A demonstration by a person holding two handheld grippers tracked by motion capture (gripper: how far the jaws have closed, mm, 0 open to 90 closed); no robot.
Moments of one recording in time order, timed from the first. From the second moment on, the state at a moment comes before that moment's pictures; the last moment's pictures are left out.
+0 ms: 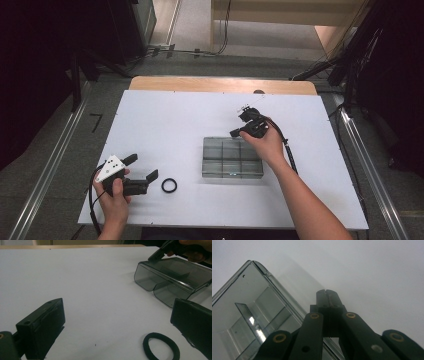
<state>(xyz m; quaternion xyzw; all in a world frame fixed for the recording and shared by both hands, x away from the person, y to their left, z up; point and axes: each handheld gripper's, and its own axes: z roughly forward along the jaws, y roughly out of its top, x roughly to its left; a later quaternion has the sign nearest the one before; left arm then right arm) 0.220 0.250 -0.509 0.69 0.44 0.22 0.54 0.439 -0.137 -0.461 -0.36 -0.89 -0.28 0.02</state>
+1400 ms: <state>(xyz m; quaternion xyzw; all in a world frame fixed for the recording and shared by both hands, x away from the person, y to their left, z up) 0.220 0.249 -0.510 0.69 0.44 0.22 0.53 0.383 -0.130 -0.464 -0.34 -0.90 -0.28 0.04</state>
